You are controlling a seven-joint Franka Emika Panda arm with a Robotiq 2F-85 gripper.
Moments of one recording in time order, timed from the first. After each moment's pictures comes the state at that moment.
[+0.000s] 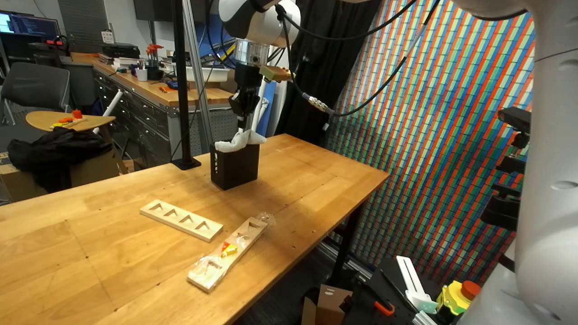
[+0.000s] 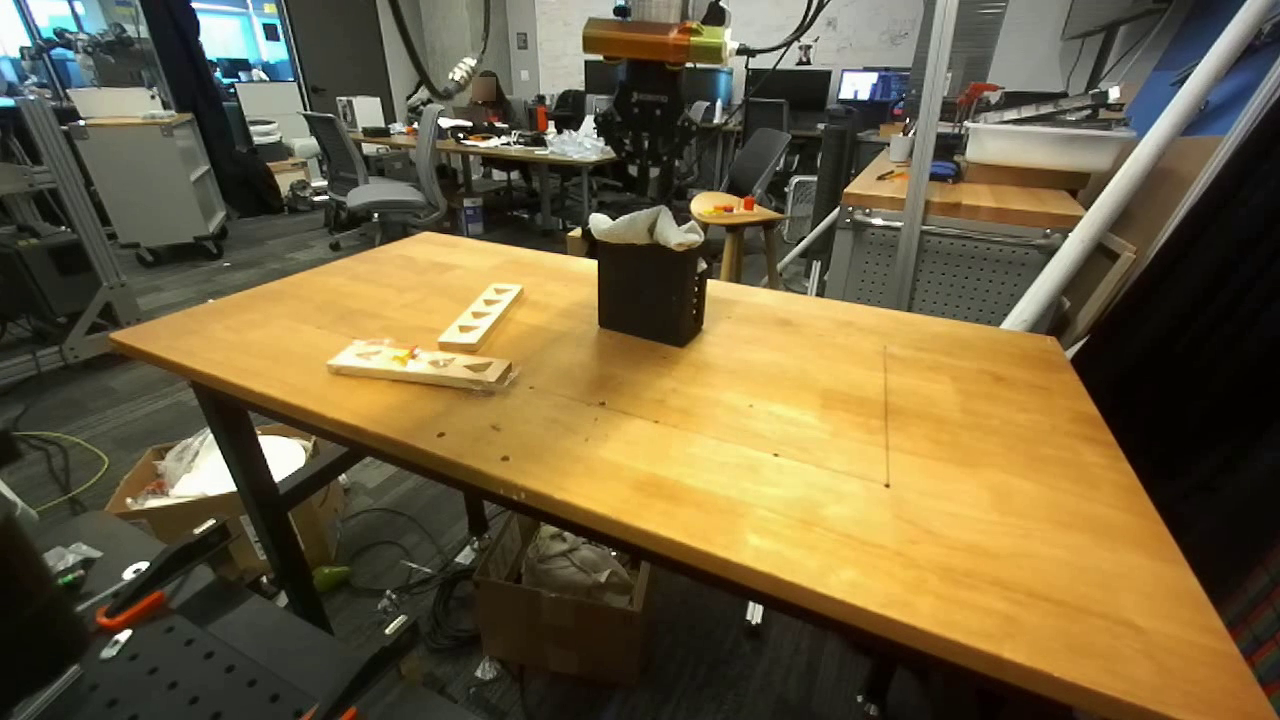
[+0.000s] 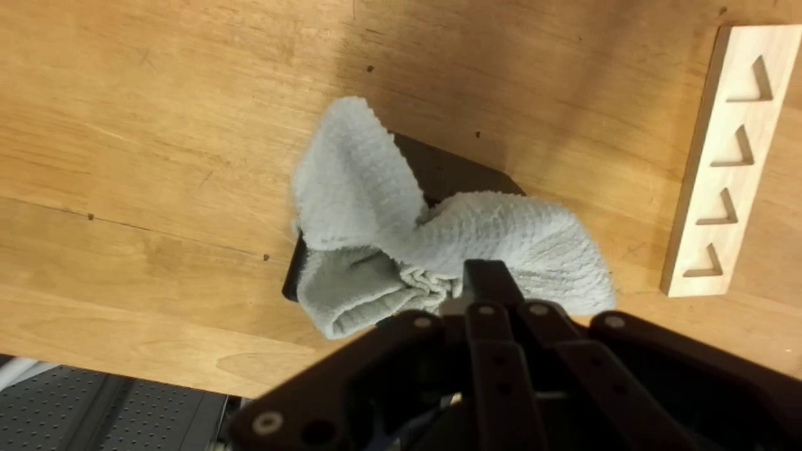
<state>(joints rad) -0.18 0.36 0.03 -1.59 0.05 2.01 -0.49</state>
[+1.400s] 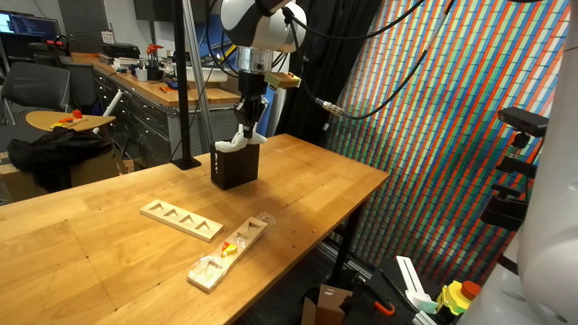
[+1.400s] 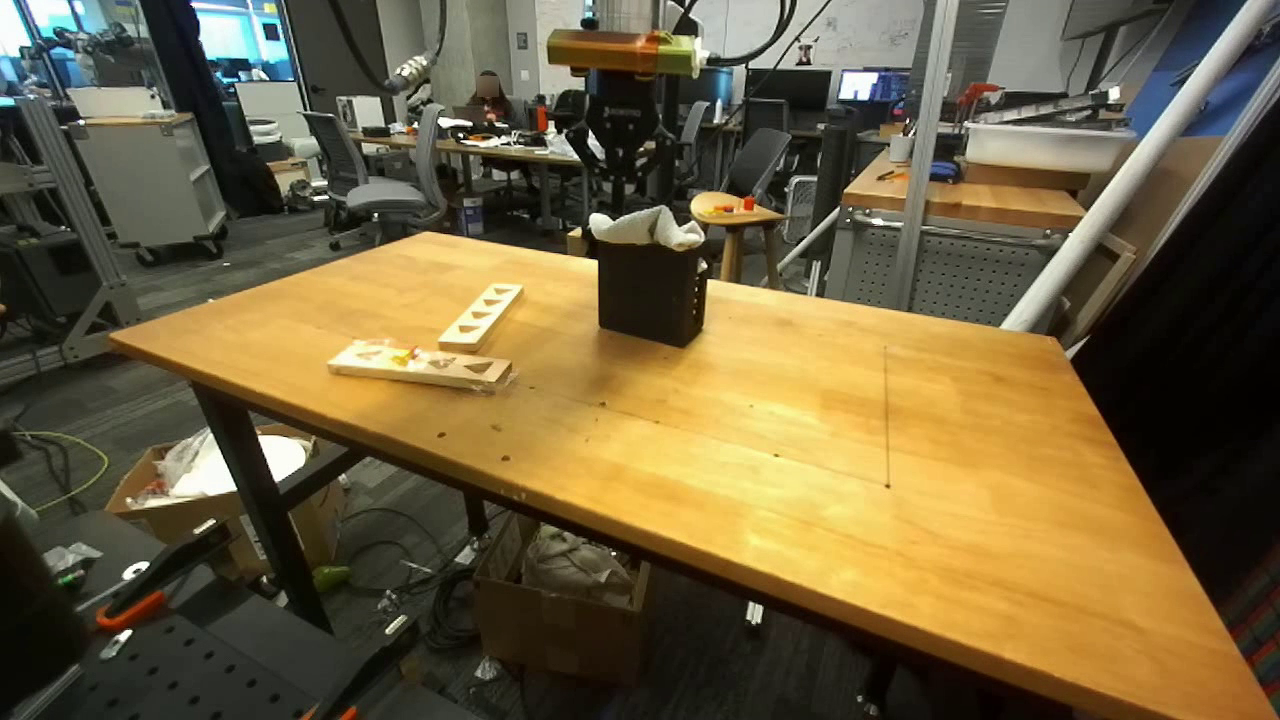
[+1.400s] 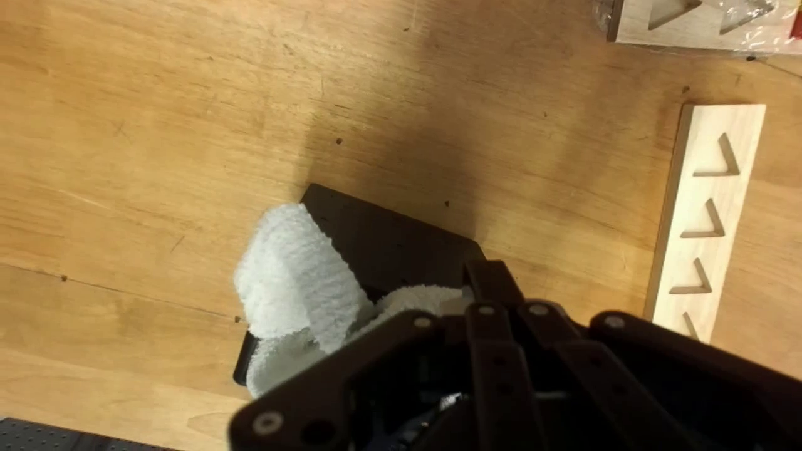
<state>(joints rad) -0.14 0.27 0.02 -1.76 0.02 2.04 -0.47</state>
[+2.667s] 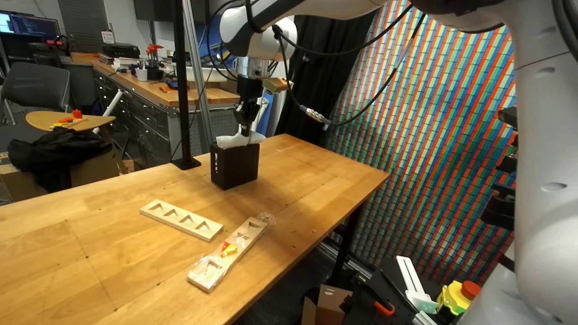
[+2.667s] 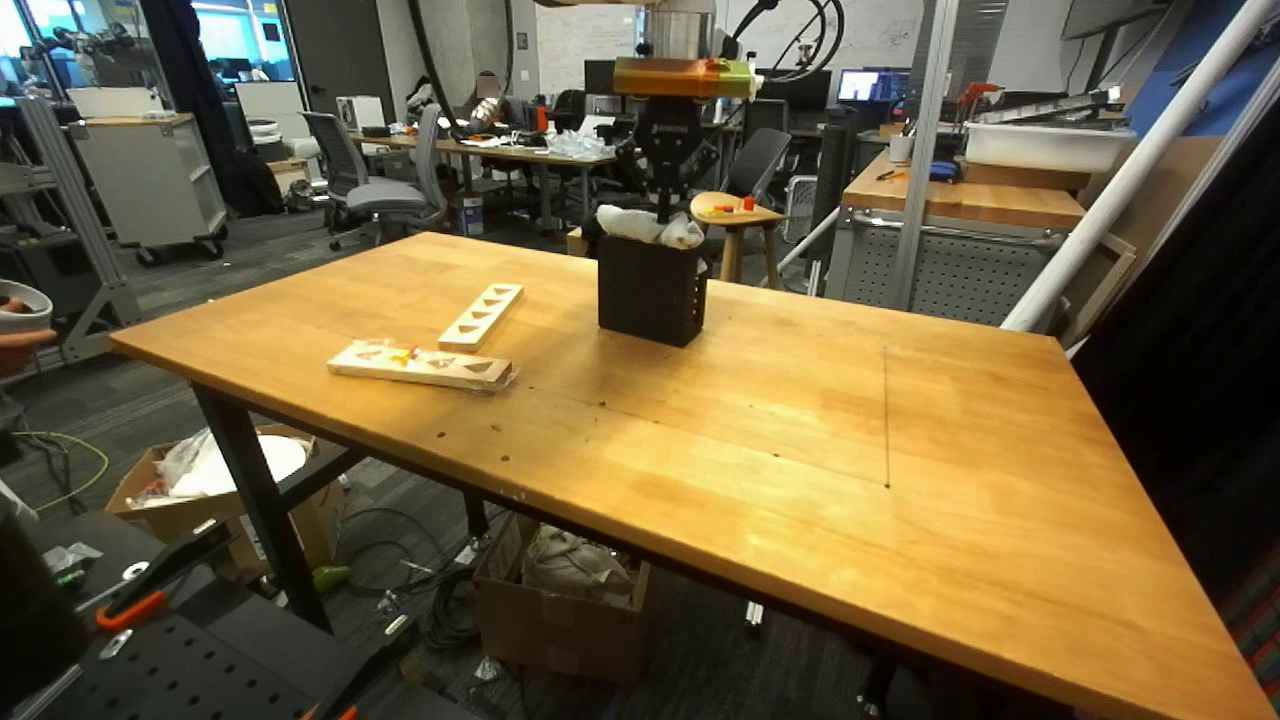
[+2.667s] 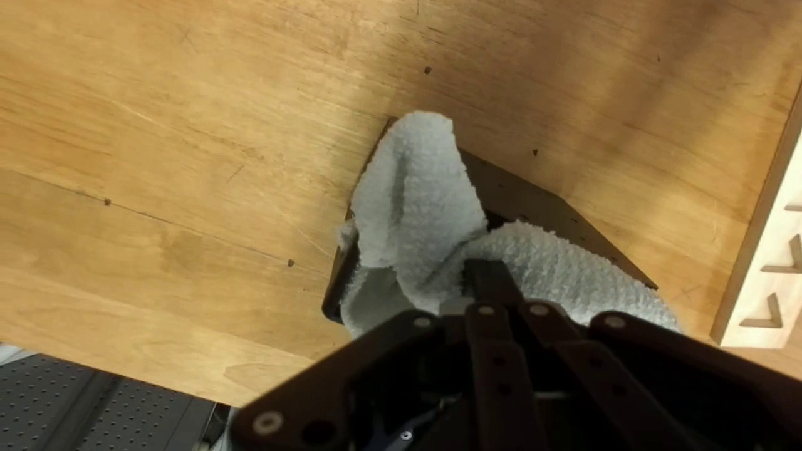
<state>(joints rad) -0.18 0.45 0.01 -1.55 0.02 2.05 -0.58</state>
